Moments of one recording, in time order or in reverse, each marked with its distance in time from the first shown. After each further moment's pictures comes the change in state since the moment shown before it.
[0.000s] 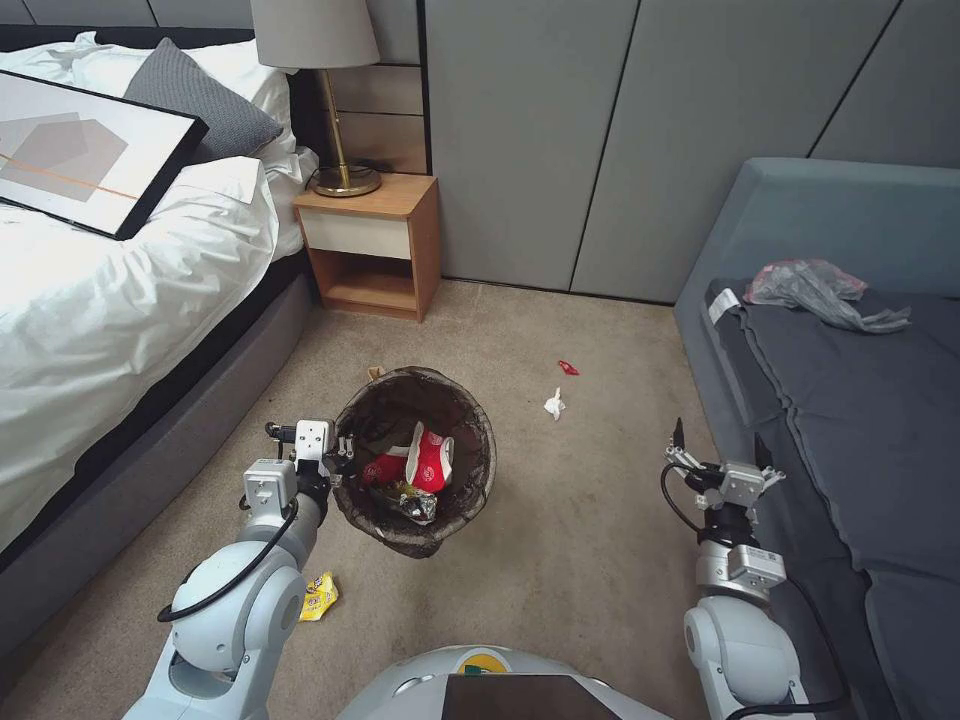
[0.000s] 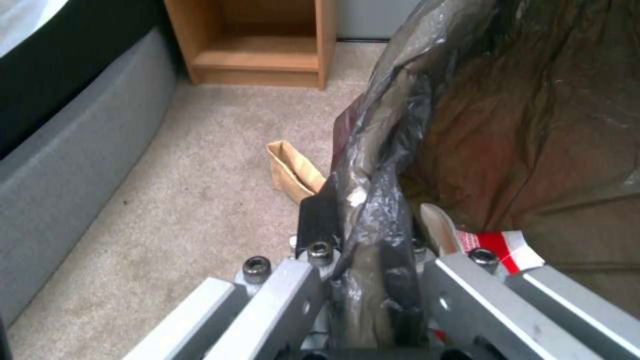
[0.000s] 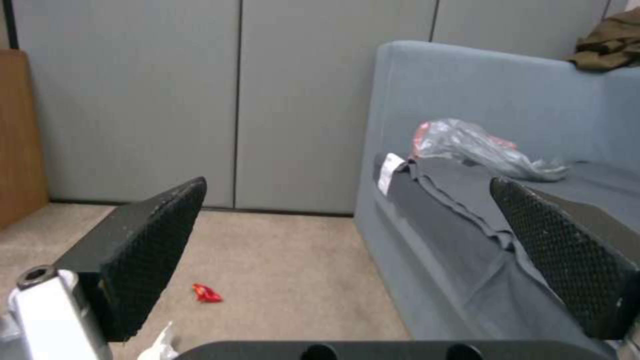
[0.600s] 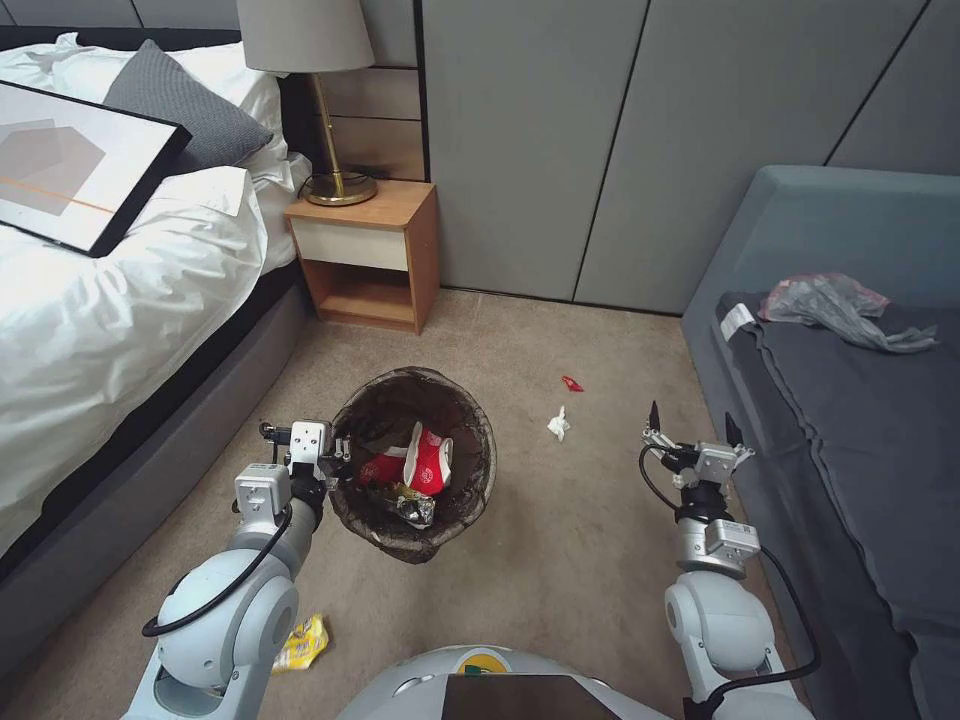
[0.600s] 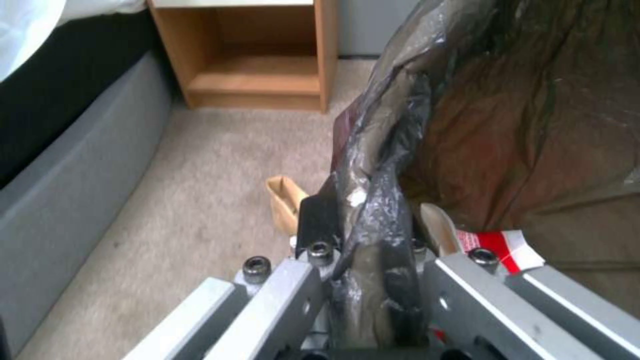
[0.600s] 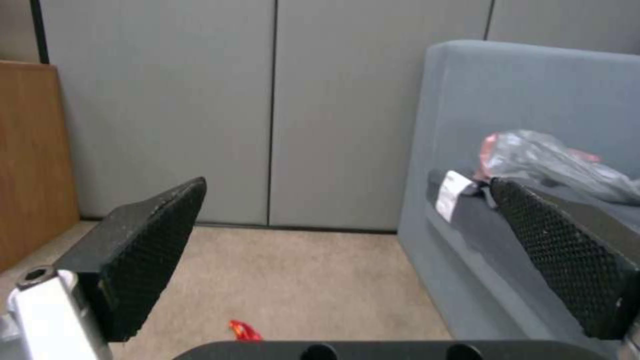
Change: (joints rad) left arm 0.024 0.011 -0.008 -0.038 0.003 0.002 0.002; right arm 0.056 -0.044 -0.075 0.007 0.018 -0.059 0.015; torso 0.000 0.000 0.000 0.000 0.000
